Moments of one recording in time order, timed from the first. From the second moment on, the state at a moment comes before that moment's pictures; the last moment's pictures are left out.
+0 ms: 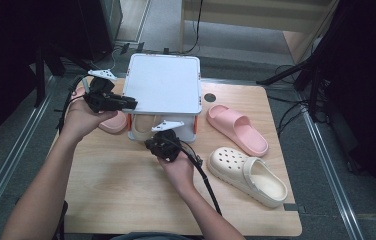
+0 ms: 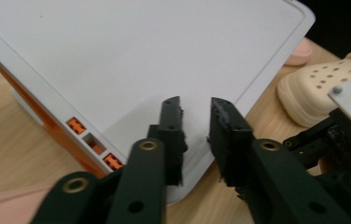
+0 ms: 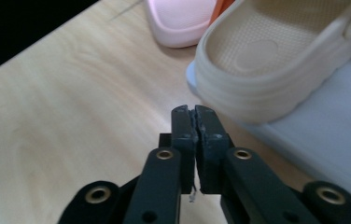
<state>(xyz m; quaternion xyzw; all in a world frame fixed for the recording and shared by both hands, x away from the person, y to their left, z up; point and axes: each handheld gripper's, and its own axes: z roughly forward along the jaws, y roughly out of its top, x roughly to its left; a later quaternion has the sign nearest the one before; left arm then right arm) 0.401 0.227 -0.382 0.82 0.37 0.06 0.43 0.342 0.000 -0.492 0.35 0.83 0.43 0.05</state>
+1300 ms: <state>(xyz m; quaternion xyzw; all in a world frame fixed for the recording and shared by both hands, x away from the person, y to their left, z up) 0.317 0.216 -0.418 0.82 0.37 0.08 0.43 0.277 -0.203 -0.447 0.35 0.81 0.46 0.07</state>
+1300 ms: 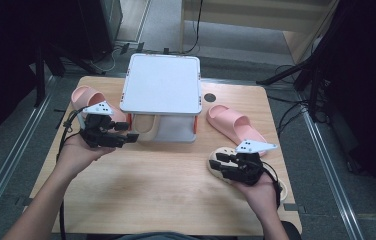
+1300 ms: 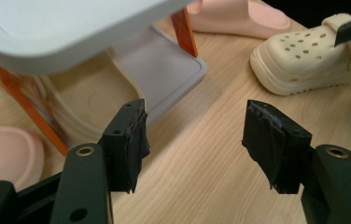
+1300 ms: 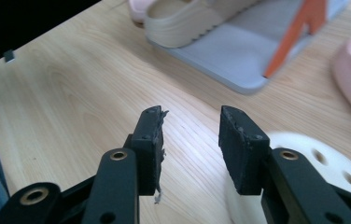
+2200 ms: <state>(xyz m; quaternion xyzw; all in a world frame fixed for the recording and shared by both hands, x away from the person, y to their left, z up) 0.331 0.181 -0.442 0.84 0.33 0.07 0.41 0.237 -0.281 -0.449 0.45 0.77 0.44 0.11</state>
